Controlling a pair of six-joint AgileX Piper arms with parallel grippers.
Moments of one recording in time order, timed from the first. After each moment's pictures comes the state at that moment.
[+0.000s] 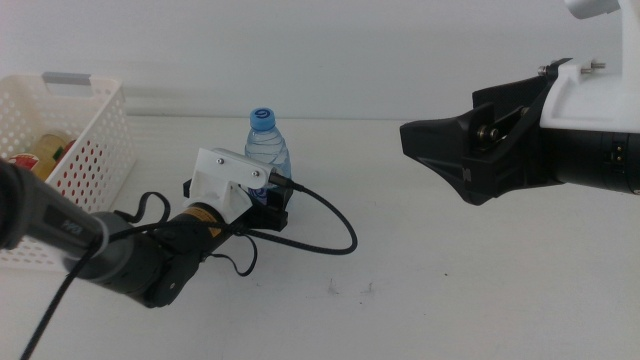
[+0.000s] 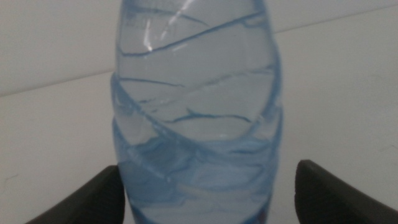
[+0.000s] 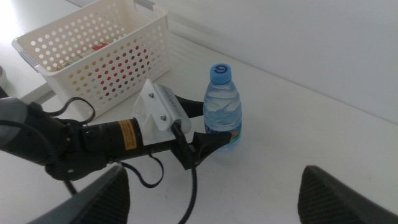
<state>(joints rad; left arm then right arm) -0.34 2.05 -0.78 0.16 -0.90 -0.11 0.72 1.07 -1.01 -0.01 0.45 0.09</state>
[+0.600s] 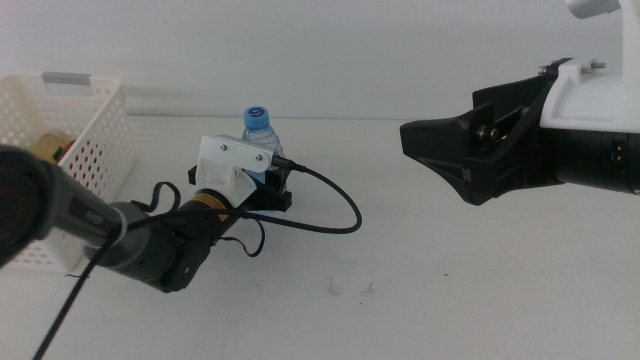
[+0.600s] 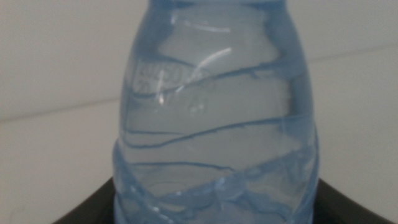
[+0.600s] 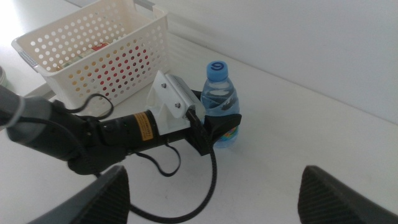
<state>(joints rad) -0.34 2.13 -0.89 0.09 -0.94 -0.11 0.72 1.07 -1.01 -0.01 0.45 0.09</state>
